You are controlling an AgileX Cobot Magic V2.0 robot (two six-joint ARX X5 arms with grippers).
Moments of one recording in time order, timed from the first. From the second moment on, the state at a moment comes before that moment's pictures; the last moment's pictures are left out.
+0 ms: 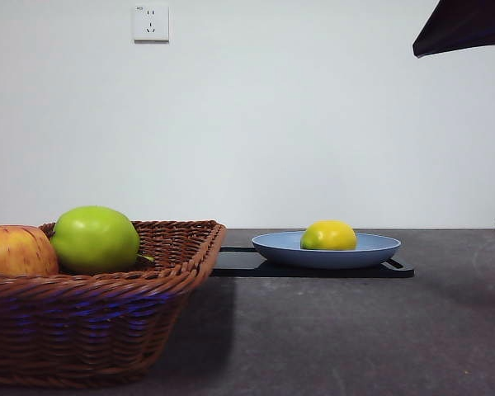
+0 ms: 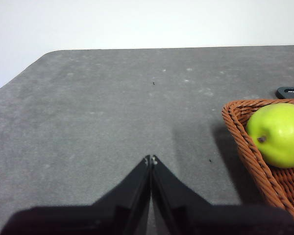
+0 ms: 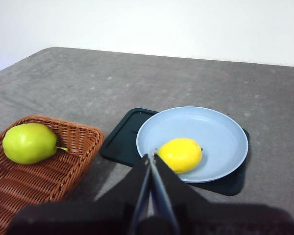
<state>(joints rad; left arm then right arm) 0.04 0.00 0.02 -0.18 -0.02 0.00 0.75 0.67 0.49 -0.04 0.32 0.11</state>
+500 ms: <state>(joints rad) 0.04 0.00 0.02 -0.18 -0.02 0.00 0.49 0.39 0.44 -0.13 0.23 -0.02</state>
